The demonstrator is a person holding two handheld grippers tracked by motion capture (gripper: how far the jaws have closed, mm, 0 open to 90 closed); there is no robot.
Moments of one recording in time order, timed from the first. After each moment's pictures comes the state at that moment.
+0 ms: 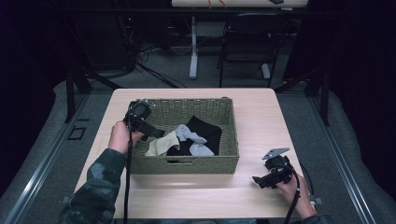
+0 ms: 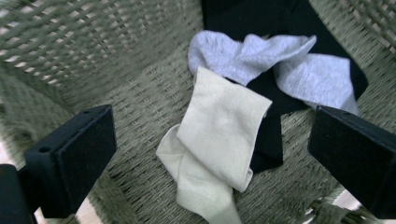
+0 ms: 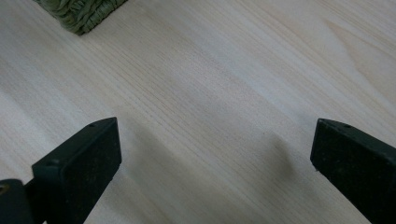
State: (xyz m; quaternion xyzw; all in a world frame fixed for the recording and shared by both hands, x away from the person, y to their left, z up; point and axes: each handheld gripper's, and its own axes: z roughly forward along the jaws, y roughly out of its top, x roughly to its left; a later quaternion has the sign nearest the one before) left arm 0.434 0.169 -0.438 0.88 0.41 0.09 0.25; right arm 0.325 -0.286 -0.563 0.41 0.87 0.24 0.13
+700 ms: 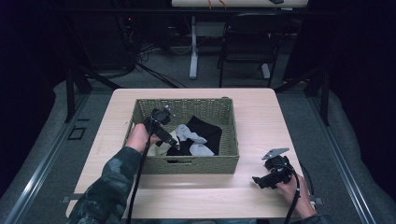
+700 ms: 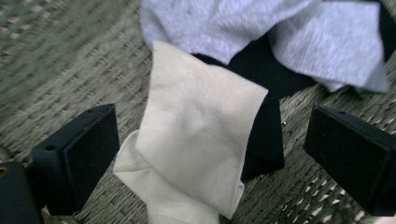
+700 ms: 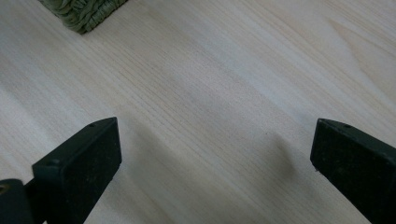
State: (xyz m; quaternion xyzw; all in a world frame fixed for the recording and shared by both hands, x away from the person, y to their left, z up) left arm 0.455 0.125 -0.485 0.91 0.37 0.03 0.16; right arm 0.325 -0.286 -0.564 0.41 0.87 0.25 0.13
